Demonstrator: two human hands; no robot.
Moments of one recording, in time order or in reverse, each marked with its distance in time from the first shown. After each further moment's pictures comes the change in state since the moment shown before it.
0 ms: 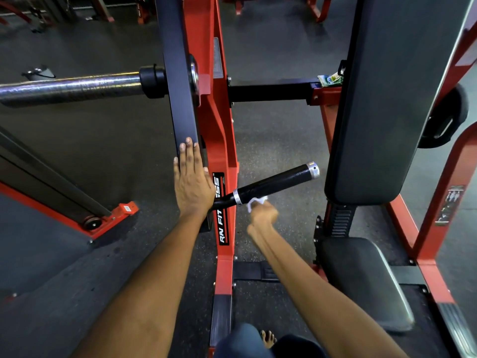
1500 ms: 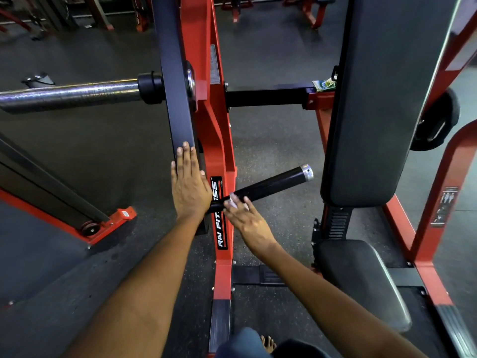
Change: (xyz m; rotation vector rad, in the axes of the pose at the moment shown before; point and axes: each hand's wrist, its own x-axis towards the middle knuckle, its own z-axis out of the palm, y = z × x) left_hand 0.001 0.001 -0.001 -0.043 0.037 0.012; right_hand 0.058 0.026 -0.050 -1.535 -0.307 -1.959
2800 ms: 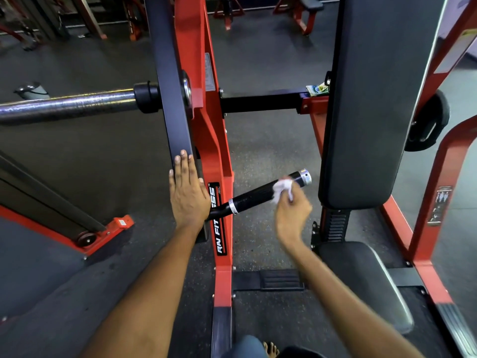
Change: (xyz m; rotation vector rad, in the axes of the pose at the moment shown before) left_hand -0.001 -0.002 0.000 0.008 -0.037 -0.011; right_hand 0.028 0.011 -0.095 0.806 0.555 1.261
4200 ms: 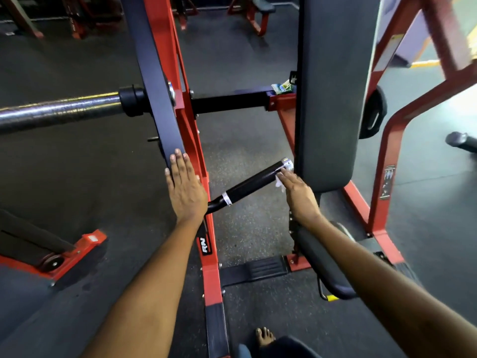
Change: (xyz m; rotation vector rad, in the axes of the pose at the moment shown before) left_hand 0.003 0.000 -0.008 0.064 -0.111 0.051; right_hand 0.030 0.023 -0.056 -0.844 -0.307 -0.555
